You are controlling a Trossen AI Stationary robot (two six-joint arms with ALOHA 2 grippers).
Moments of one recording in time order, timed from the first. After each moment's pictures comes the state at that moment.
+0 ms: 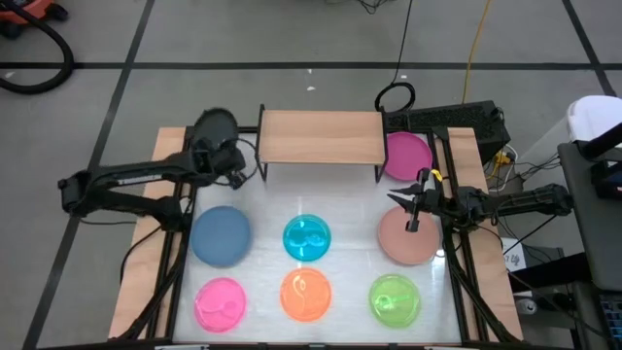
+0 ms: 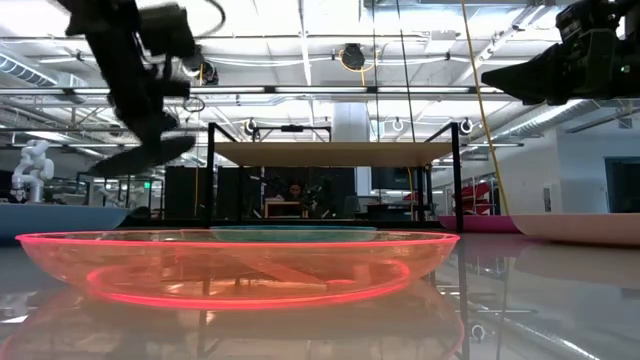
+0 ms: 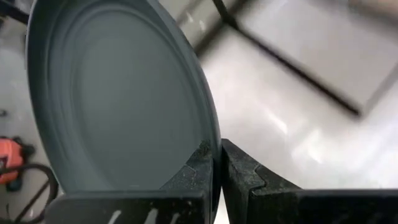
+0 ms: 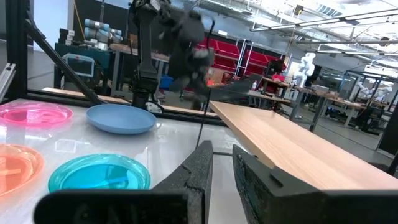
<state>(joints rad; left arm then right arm) 0.37 1.06 0.76 -0.79 -0.66 -0.18 0.11 0.22 0.02 0.31 0.34 -0.25</state>
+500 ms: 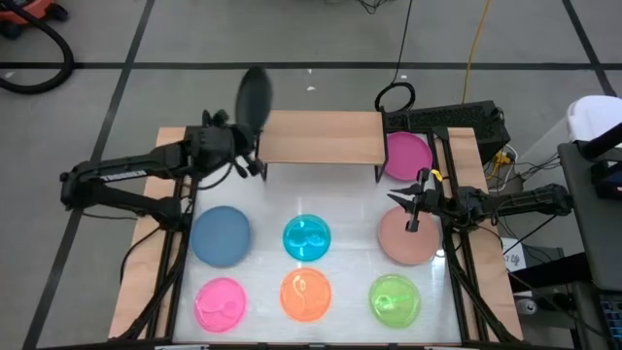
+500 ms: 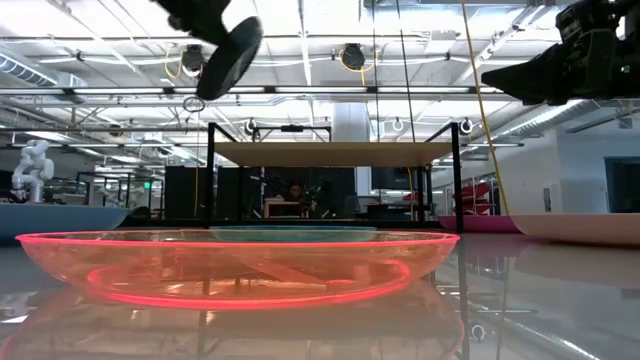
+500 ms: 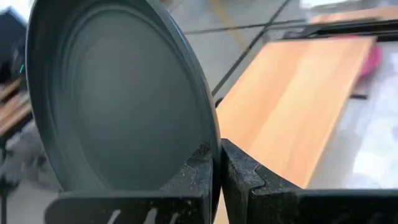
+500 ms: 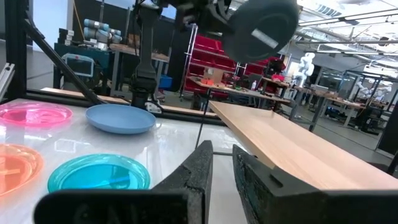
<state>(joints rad) 0.20 1.09 1.07 -0.37 -0.60 0.24 0.11 0.22 0.02 0.31 0.34 -0.25</state>
